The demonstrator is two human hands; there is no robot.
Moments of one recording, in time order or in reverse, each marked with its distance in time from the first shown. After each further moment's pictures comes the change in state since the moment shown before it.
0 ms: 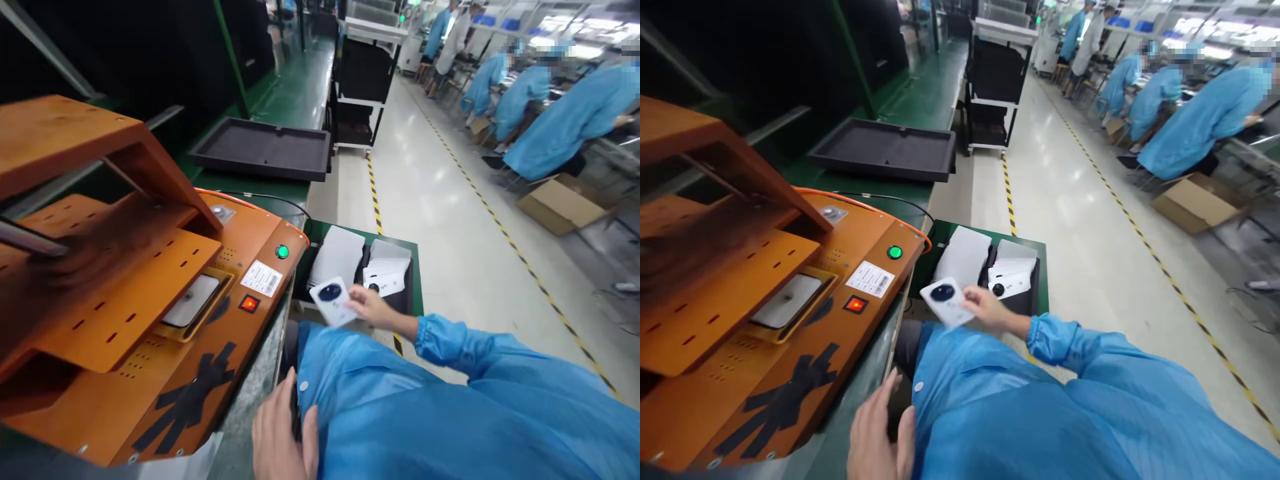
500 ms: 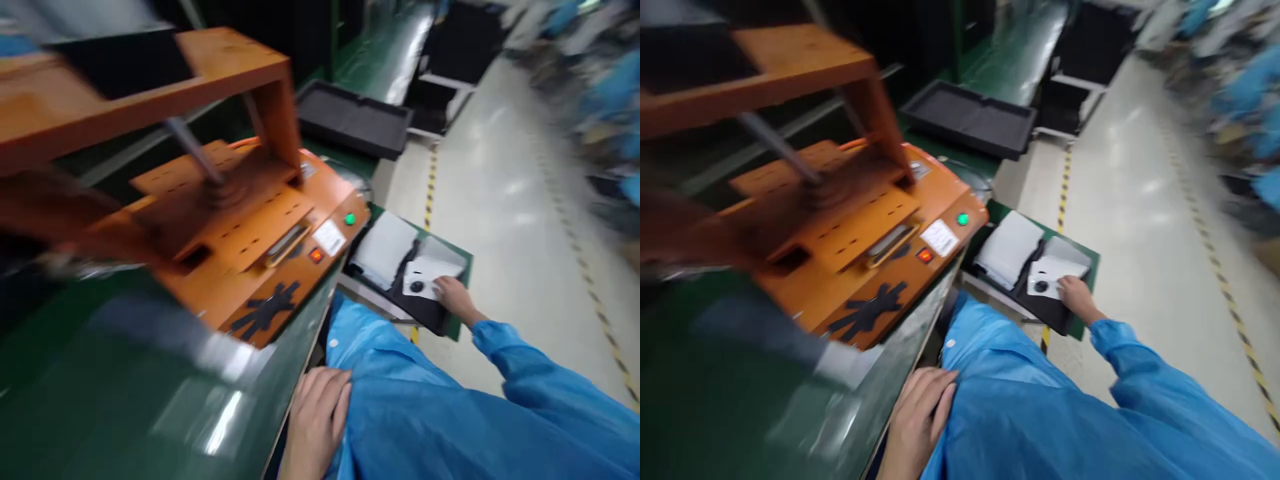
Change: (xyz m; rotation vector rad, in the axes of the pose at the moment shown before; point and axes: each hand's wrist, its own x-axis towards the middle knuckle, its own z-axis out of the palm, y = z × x) left_hand -0.032 0.026 -0.019 -0.205 -0.038 -0.013; right_hand -0.019 0.118 -0.116 -0.879 0.096 0.106
